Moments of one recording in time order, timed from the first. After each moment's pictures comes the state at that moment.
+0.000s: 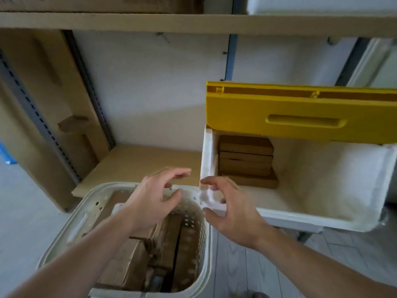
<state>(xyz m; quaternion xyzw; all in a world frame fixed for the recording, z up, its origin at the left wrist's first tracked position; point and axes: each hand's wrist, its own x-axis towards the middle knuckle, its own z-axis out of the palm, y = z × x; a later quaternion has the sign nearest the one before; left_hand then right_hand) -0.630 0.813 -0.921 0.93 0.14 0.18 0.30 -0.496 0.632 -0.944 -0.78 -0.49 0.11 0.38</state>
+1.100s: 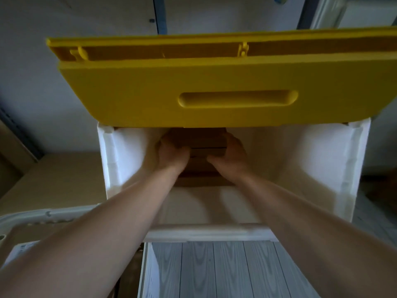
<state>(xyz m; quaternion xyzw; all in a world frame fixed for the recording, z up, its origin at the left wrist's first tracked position) -0.348 0.765 -0.972 0.80 0.36 0.22 0.43 -0.268 0.638 -0.995 -0.87 -0.22 0.07 0.43</state>
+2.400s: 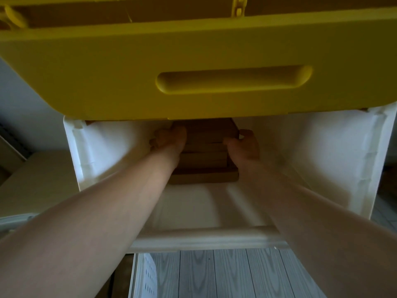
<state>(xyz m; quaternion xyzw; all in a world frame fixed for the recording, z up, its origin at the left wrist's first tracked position) -0.284 0.797 -0.998 0.67 0.51 0.18 0.50 -0.232 0.636 -1.007 -0.80 -0.01 0.10 0.60</state>
